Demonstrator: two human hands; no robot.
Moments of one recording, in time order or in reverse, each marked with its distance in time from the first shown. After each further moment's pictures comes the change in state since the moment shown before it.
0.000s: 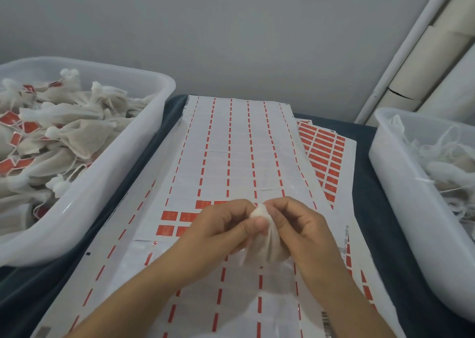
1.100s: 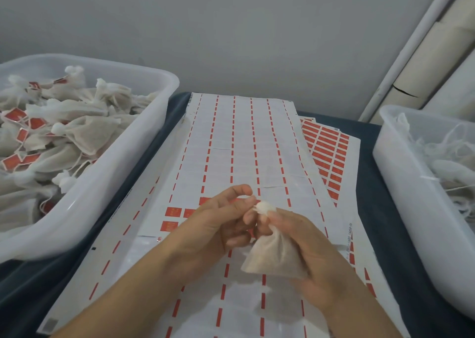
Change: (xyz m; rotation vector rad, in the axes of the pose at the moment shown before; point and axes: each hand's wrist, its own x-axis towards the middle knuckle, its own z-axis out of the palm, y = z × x) left_hand 0.005 -0.005 -0.006 -0.840 -0.016 -0.326; right_hand -0.004 -0.011 0.005 0.693 -0.280 0.386
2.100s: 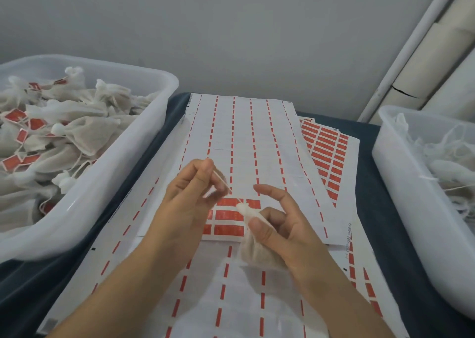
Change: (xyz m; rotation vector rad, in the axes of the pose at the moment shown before) left_hand -0.001 0.012 -0.006 0.242 0.316 0.469; right_hand 0.005 0.009 -0.002 -0.512 0.163 -0.144
